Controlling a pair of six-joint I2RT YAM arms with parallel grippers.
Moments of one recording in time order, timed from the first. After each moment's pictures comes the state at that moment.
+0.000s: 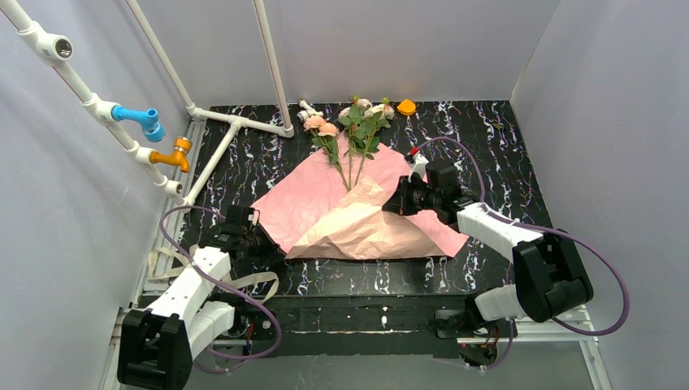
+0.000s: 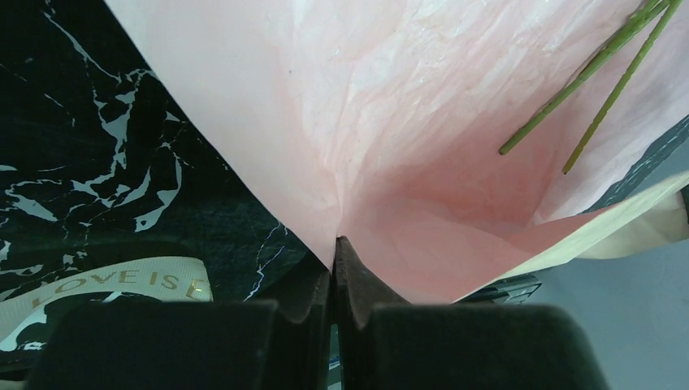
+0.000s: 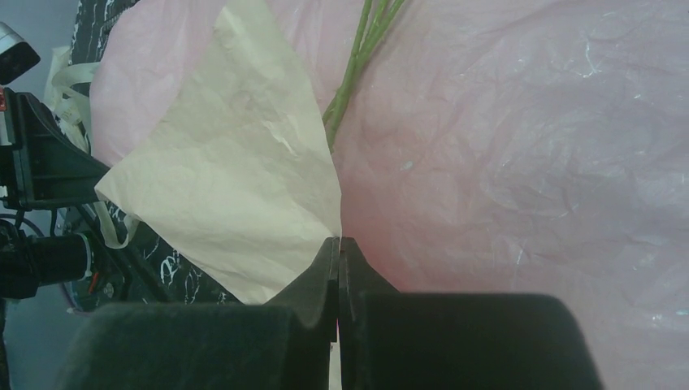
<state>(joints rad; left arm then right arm) -0.20 0.95 0.44 -0.59 0.30 -0.93 0.42 1.38 0.71 0.04 -0.49 0.38</state>
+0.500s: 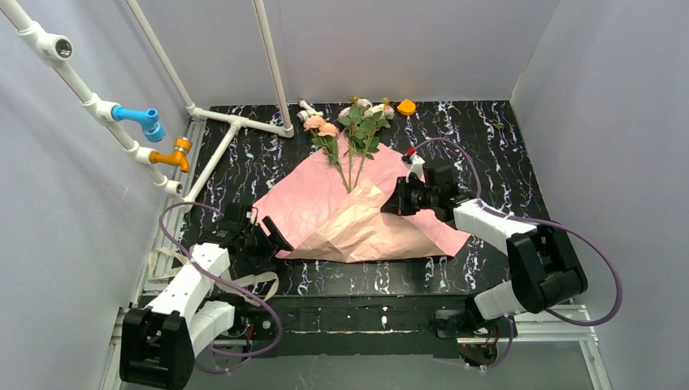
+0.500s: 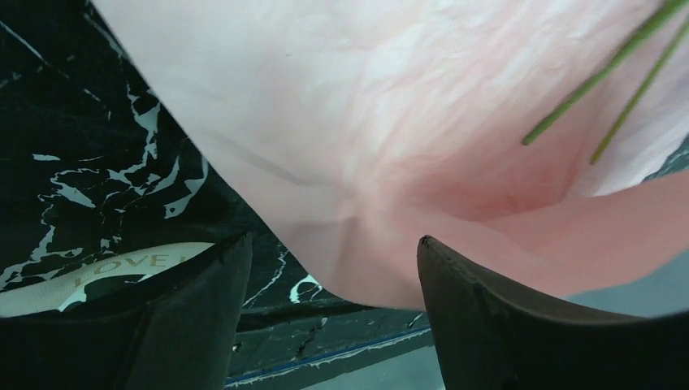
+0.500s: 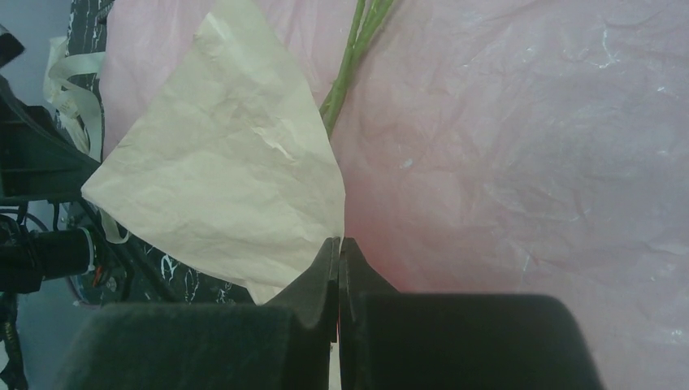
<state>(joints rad) -0.17 1.00 0.47 -0.65 0.31 -0.85 0.42 1.42 0.72 0.04 -0.51 0.39</state>
